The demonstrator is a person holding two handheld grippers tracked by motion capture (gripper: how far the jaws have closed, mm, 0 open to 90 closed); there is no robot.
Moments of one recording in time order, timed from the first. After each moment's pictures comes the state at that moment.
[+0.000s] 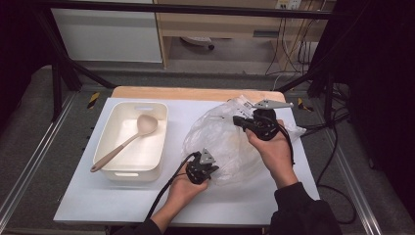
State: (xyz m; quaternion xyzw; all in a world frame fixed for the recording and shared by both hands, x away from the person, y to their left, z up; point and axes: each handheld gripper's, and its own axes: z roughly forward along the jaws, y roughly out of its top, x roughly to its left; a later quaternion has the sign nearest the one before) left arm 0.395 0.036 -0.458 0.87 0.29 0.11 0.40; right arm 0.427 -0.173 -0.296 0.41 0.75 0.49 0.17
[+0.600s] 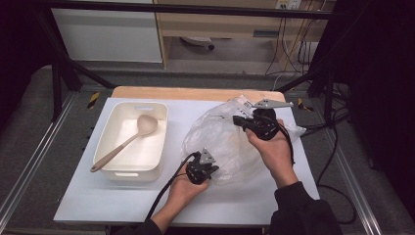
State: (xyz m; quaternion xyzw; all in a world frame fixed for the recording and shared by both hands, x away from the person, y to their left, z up) left arm 0.394 0.036 -0.458 0.86 0.29 0.11 0.40; right arm 0.428 -0.173 -0.297 0.41 0.76 0.48 0.17
